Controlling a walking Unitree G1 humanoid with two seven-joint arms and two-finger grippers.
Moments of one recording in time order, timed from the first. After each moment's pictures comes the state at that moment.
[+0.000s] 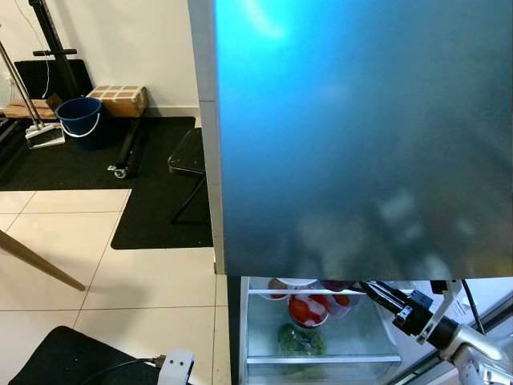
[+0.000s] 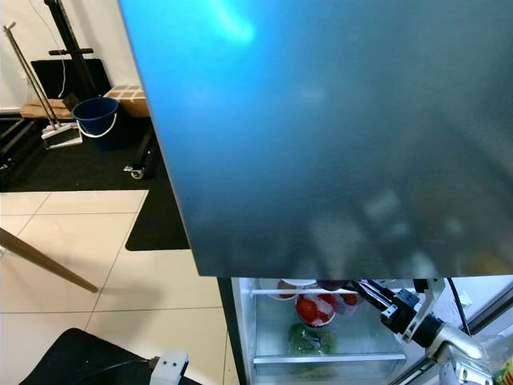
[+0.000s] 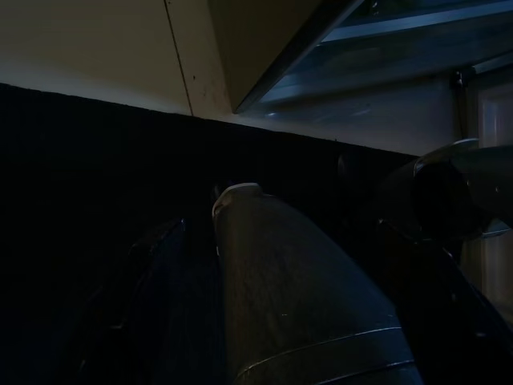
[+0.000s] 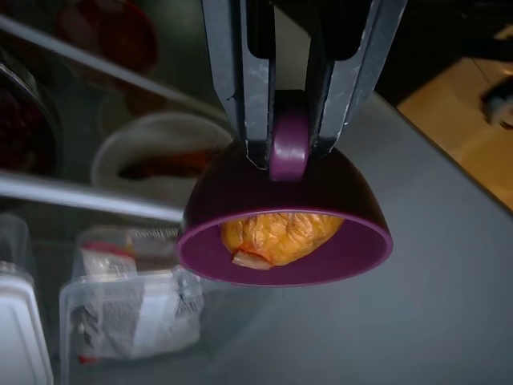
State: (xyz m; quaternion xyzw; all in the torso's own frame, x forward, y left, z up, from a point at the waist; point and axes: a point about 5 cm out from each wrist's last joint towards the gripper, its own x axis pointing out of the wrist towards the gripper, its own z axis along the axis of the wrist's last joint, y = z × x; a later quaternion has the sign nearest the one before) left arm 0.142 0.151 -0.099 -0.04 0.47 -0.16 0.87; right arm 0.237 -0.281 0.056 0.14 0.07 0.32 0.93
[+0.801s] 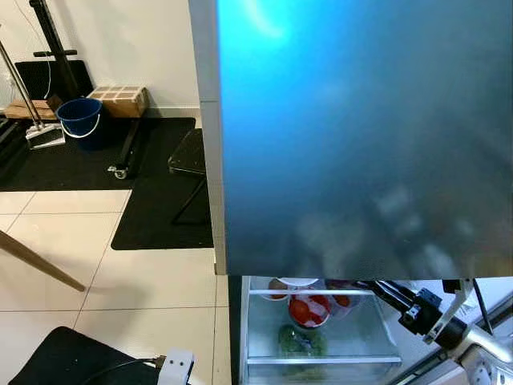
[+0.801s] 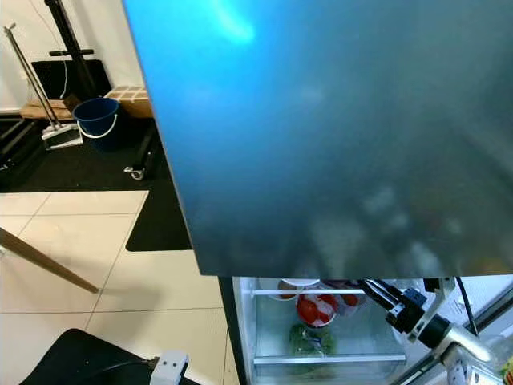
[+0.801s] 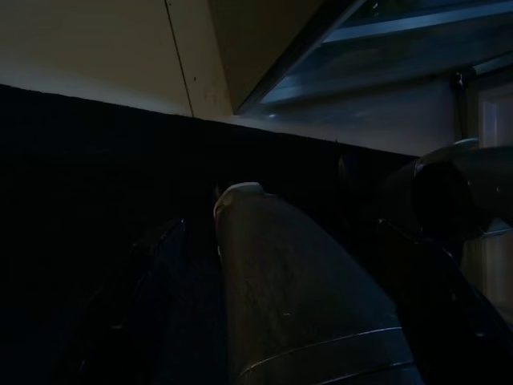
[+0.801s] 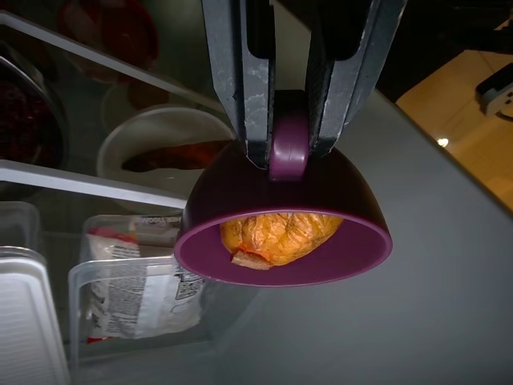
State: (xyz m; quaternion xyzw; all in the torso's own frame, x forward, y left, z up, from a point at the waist) left arm 0.142 0.151 -0.099 -0.04 0.47 -0.16 0.87; right arm 0.229 -0.287 0.062 0.13 0.07 0.30 0.94
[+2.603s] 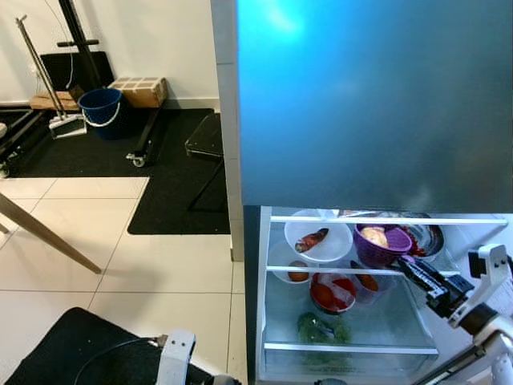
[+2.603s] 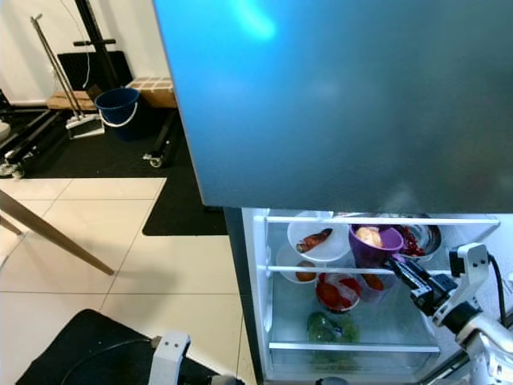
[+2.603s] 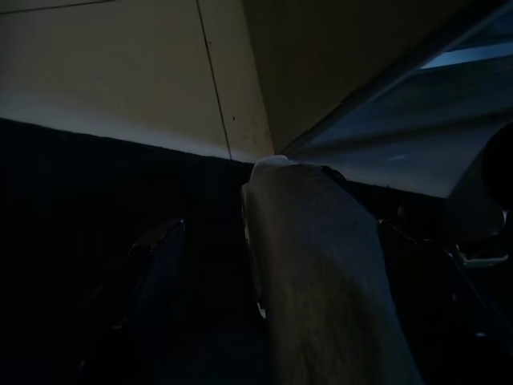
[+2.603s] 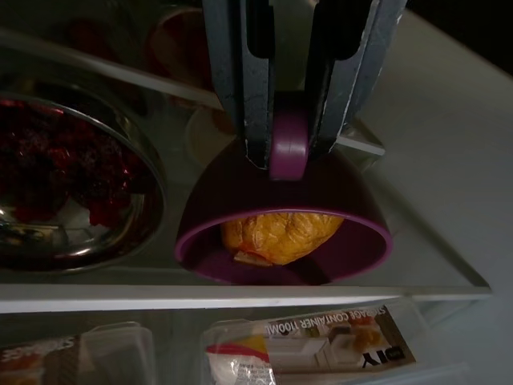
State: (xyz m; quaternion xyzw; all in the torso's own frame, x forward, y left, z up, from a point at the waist) left arm 0.166 0.148 -0.087 -0.03 0.42 -0.17 0.89; right arm 0.240 -0.320 0.089 0.07 0.04 0.21 0.98
